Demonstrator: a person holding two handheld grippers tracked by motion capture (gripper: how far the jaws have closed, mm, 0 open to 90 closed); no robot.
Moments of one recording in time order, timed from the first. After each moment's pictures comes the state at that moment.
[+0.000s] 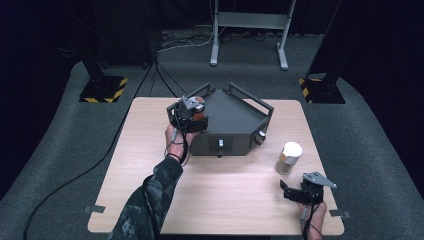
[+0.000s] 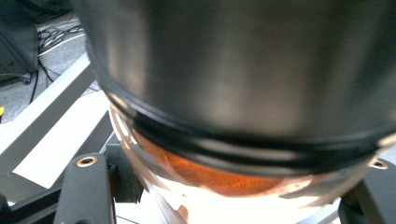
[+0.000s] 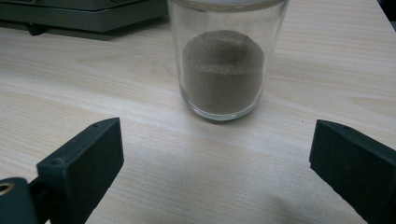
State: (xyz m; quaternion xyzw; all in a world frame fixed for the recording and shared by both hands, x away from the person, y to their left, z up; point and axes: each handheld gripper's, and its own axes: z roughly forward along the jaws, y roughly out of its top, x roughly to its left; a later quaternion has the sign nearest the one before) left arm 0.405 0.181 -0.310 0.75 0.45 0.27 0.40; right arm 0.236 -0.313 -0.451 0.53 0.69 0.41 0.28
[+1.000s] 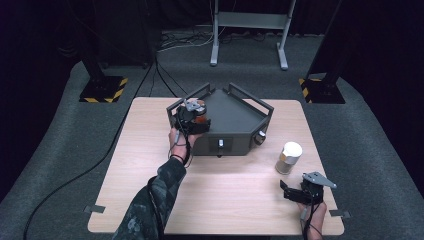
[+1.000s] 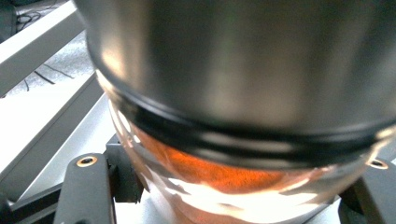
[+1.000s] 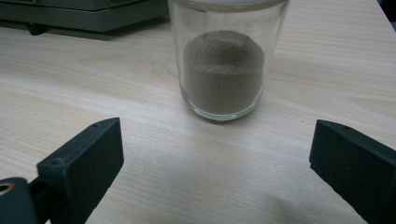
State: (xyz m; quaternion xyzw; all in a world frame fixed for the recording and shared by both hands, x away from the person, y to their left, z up) left arm 0.417 0.183 -0.329 0.74 0.46 0.24 0.42; right arm 0.236 -0.313 -0.451 0.53 0.69 0.41 0.28
